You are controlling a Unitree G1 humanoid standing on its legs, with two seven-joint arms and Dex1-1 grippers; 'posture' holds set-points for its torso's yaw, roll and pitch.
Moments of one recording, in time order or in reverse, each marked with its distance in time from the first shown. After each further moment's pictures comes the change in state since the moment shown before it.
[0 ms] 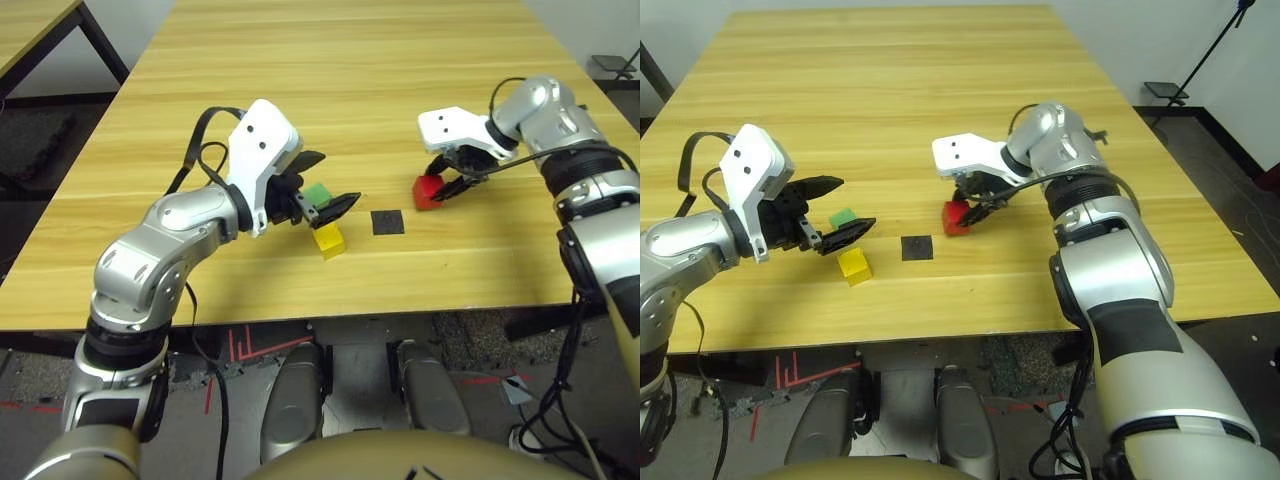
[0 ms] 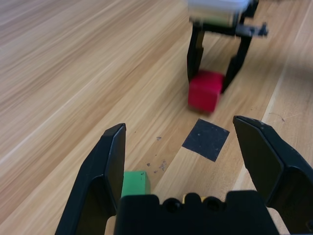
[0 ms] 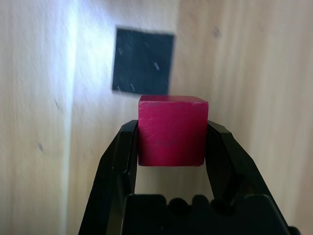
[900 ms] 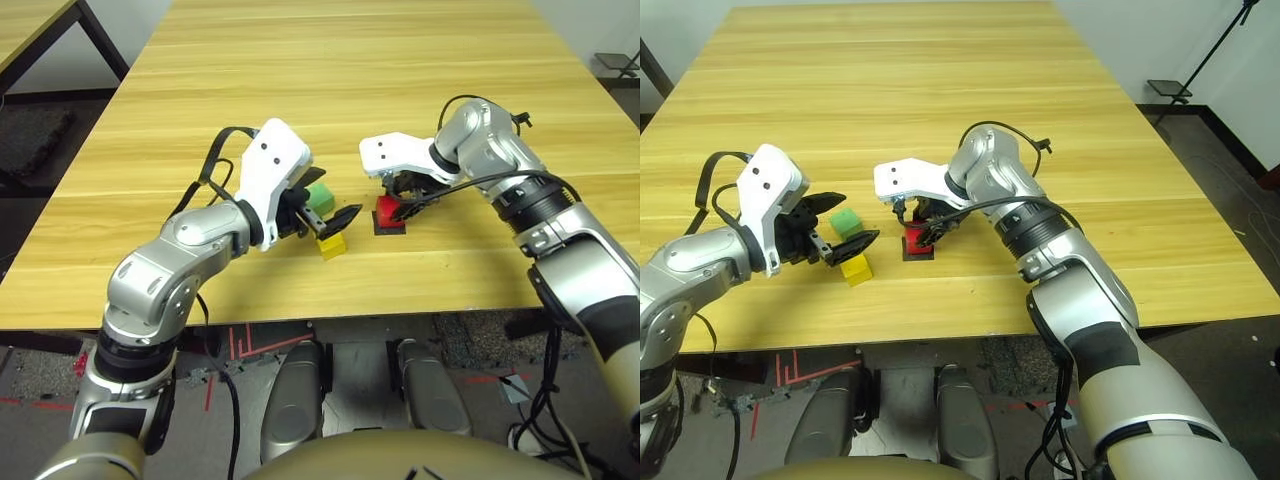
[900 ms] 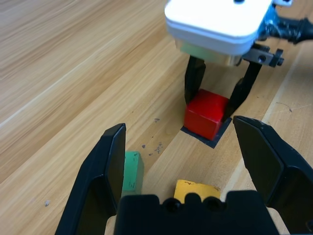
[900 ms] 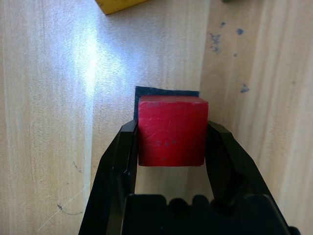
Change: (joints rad) left arm 0.059 -0.024 0.004 -0.064 -0.003 0.076 0.099; right arm 0.050 0.056 0.134 -0.262 0.011 0.295 -0.046
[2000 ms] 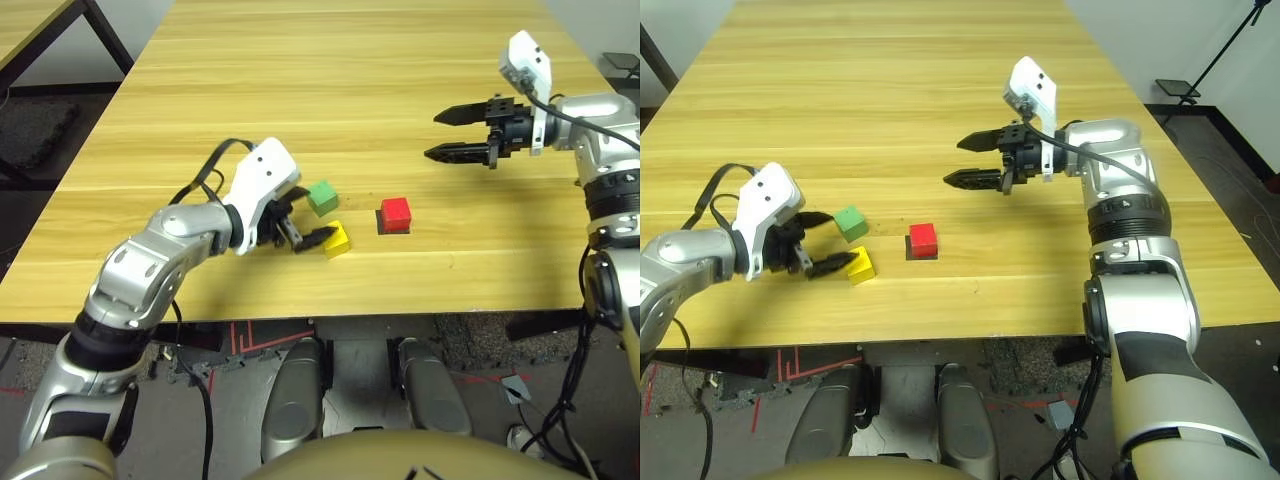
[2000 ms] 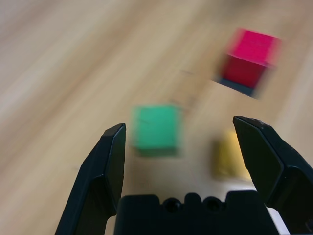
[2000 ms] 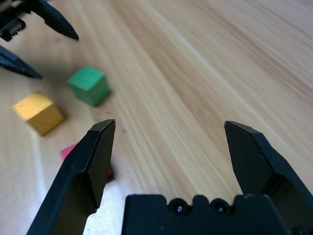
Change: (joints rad) left arm -0.111 0.141 -0.098 0.343 0.158 -0.202 -0.194; right arm 0.099 -0.192 -0.565 0.225 0.512 -0.109 -0.221
